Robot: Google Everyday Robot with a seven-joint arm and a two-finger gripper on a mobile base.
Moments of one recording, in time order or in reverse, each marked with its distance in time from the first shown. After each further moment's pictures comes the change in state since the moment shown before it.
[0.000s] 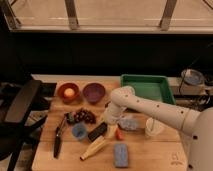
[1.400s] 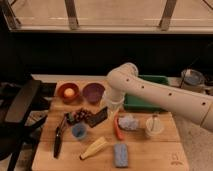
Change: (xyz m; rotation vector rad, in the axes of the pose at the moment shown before) arm -0.058 -0.021 -0.140 0.113 0.218 -0.112
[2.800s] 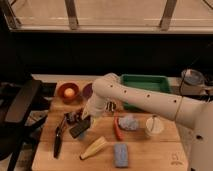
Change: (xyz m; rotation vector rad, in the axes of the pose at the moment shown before) arm -0.067 -0.022 0.073 -0.030 -0.209 -0.118
